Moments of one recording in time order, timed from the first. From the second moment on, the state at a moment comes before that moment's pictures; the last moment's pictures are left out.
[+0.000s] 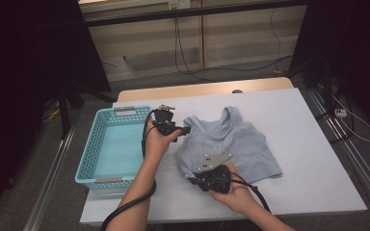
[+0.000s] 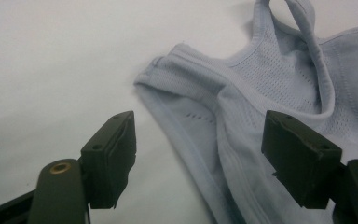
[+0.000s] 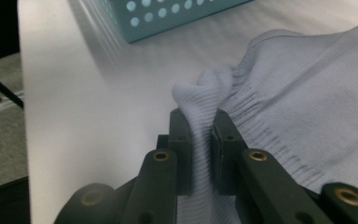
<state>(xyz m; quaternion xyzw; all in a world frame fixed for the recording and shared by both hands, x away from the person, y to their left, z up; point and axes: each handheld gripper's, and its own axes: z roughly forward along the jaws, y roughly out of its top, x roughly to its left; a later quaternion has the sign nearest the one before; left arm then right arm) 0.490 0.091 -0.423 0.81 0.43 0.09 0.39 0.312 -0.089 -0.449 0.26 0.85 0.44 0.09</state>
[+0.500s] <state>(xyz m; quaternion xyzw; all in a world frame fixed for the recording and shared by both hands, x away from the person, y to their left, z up) 0.508 0.080 -0.431 0.82 0.41 0.10 0.39 0.311 -0.088 -0.451 0.26 0.85 0.44 0.09</state>
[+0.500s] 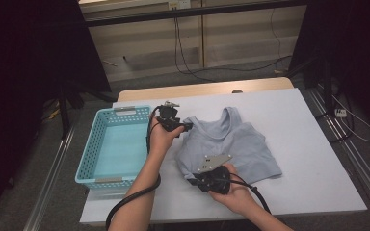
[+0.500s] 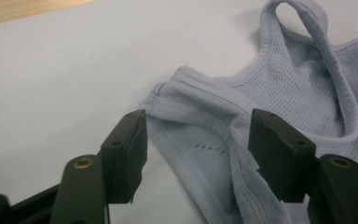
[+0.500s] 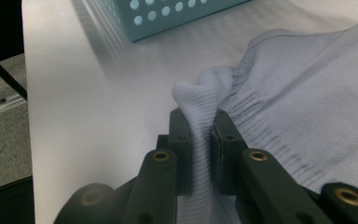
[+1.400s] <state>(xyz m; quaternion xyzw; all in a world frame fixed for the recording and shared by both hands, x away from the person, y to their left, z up) 0.537 0.071 -0.457 0.83 0.42 0.10 0.35 0.302 -0.093 -0.451 0.26 0.85 0.45 0.08</state>
